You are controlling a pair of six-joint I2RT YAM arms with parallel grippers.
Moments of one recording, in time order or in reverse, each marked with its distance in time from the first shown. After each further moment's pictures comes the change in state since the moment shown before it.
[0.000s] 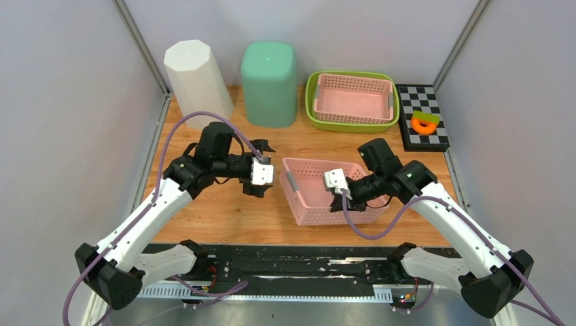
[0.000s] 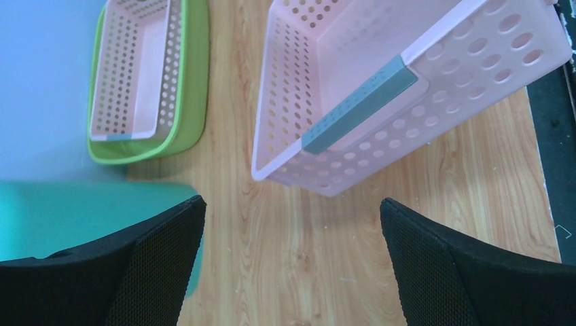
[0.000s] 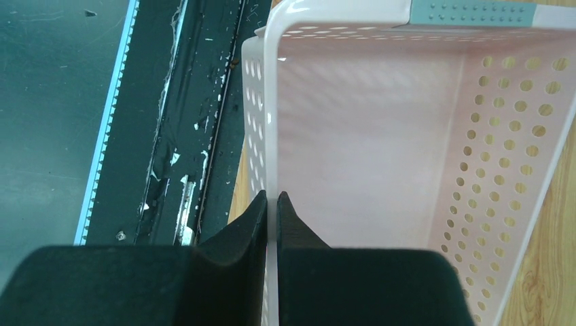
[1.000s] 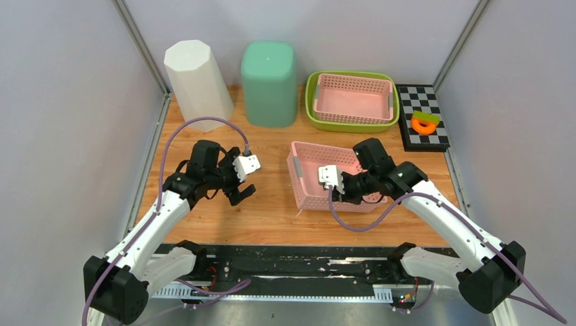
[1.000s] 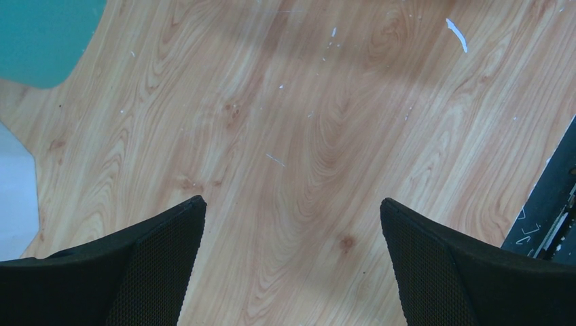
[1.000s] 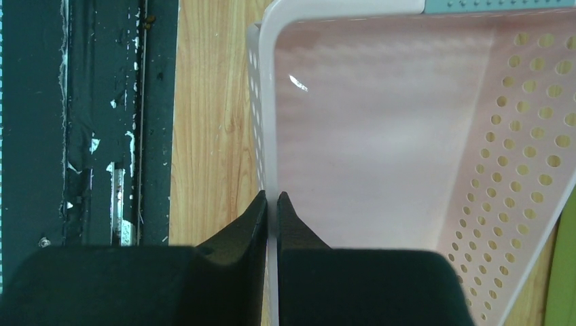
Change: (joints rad) left arm 0.185 -0.075 -0.289 0.053 -0.229 -0.337; right arm -0.001 0.034 -0.061 0.164 0.196 0.049
